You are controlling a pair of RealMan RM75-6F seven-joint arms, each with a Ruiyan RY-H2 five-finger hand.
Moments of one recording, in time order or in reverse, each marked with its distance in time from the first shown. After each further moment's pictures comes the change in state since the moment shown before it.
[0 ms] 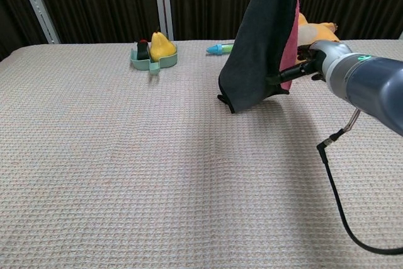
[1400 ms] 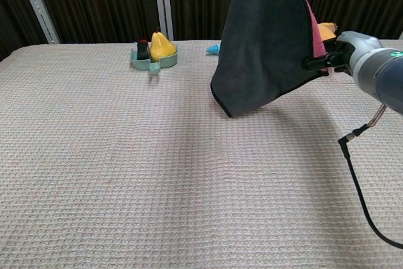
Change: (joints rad) left arm 0.092 0.068 0.032 -0.108 -0.007 0.049 0.010; right arm -0.107 0.032 0.032 -0.013 -0.099 -0.019 0.027
